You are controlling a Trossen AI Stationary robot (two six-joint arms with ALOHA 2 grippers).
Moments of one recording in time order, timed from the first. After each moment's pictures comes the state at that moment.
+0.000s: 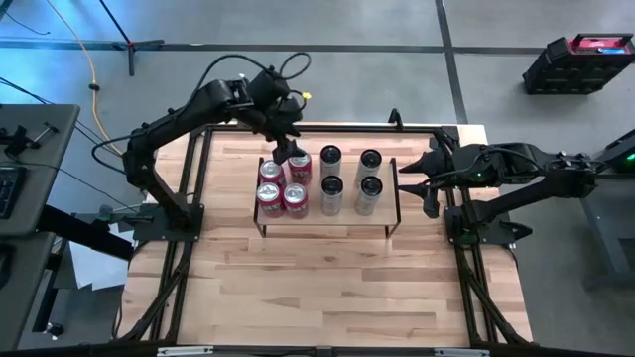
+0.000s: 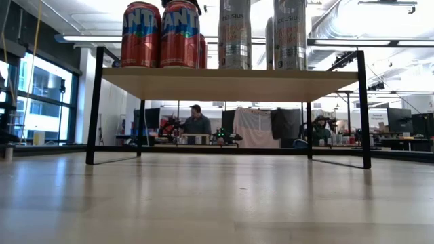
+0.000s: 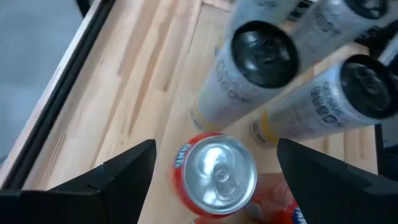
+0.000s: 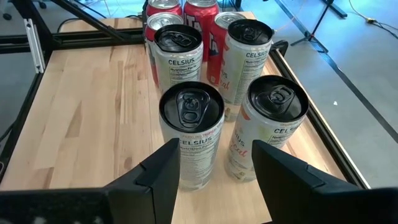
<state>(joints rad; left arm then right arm) 0.42 1.64 1.89 -1.16 0.26 0.05 0.13 0.92 1.26 -0.90 0.28 0.13</state>
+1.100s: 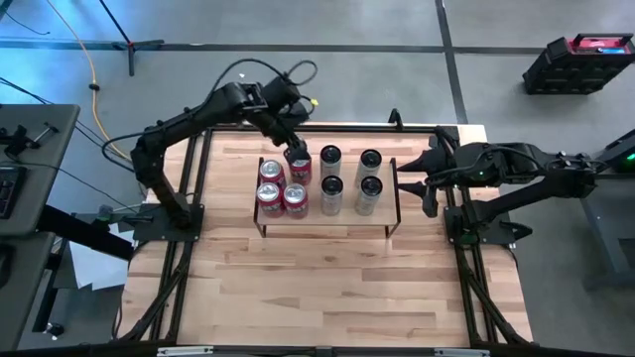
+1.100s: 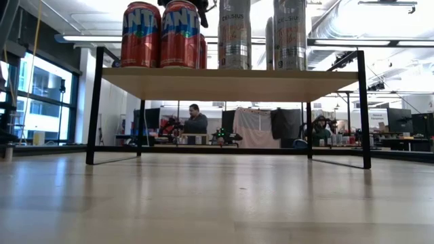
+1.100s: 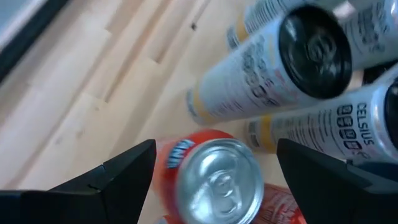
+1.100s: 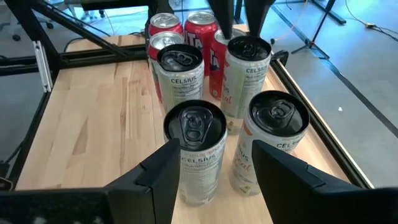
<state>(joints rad) 0.44 1.71 1.88 -1.17 0.30 -0.18 0.13 0.92 1.26 -0.85 0.28 0.16</state>
